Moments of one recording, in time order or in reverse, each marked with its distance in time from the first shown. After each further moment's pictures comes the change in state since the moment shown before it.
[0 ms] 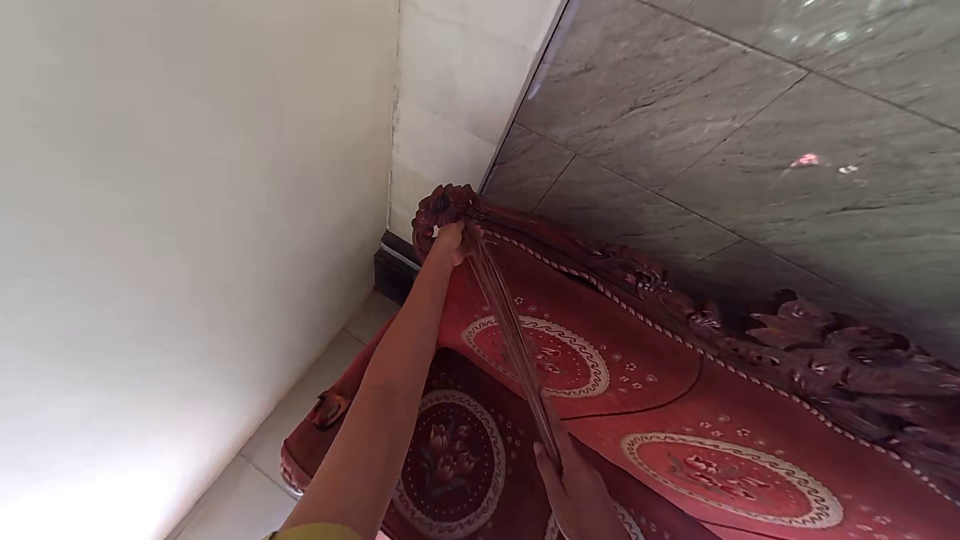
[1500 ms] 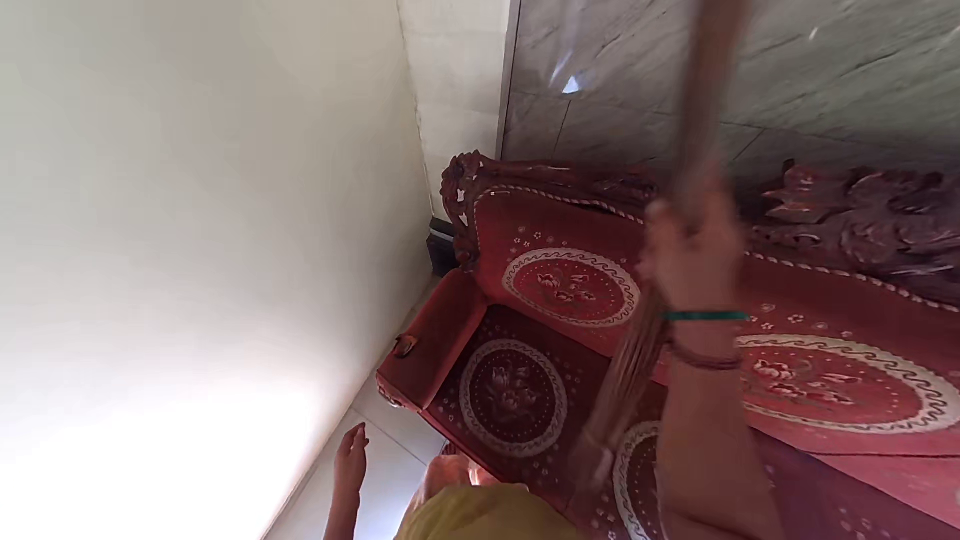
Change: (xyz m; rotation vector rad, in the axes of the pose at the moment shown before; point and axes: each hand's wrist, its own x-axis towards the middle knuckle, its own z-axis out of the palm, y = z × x) left_hand -0.481 -0.222 -0.348 0.740 0.677 0.117; right_hand -0.021 -0.013 -0.145 0.506 0.600 -0.285
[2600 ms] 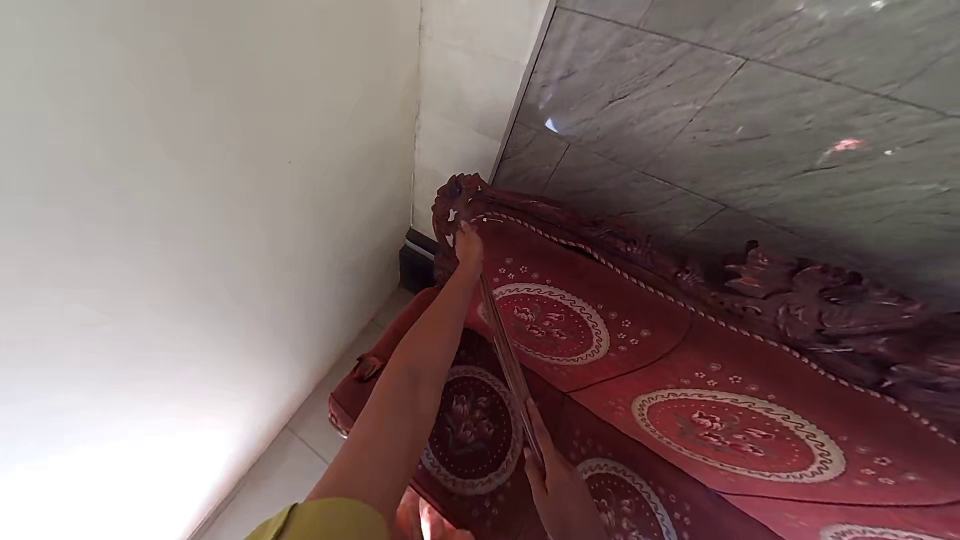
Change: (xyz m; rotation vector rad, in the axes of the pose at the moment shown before) left_hand 0.172 0.406 0.330 -0.403 -0.319 0.137; right_hand -0.188 0.059 0.071 -0.532 -0.675 0.254
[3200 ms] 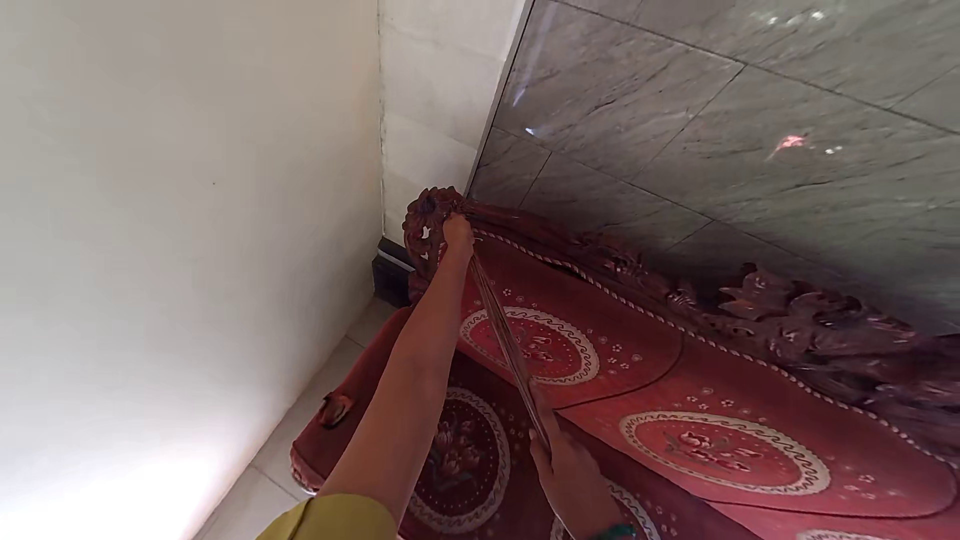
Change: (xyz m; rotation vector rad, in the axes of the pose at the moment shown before) left_hand 0.095 0.039 0.062 -0.229 0.003 -0.159; right_hand 0.099 -0.016 -0.054 -0.136 0.069 0.054
